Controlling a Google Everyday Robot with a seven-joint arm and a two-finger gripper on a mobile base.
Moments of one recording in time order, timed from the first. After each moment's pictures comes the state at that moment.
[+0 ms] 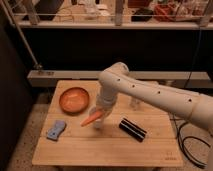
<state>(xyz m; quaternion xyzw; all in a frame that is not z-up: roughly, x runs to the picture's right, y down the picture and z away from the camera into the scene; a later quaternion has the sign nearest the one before) -0.006 0.119 0.731 -0.30 -0.20 -0.24 0.90</state>
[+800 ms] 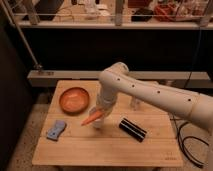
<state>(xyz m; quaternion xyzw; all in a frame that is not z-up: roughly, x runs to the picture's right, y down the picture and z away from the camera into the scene) -0.006 0.119 0.734 -0.30 -0.20 -0.23 0.90</state>
